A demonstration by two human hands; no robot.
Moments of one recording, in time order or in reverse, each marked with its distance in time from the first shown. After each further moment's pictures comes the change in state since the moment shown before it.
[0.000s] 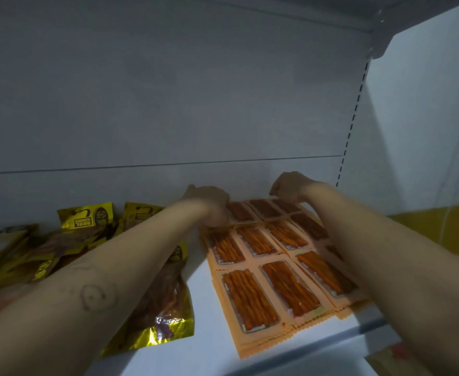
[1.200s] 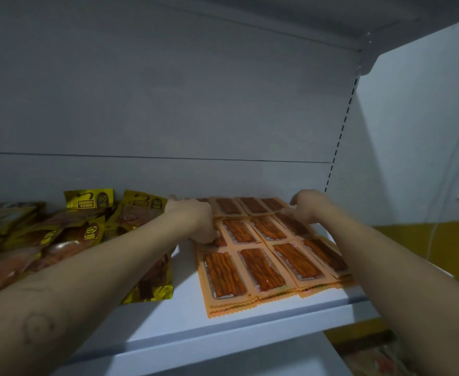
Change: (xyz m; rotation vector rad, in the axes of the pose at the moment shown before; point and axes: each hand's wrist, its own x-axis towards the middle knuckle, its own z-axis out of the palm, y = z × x) left_hand -0.064 0.031 0.010 0.043 -0.007 -0.228; right_hand -0.064 0.042 0.017 -0.017 0.082 0.164
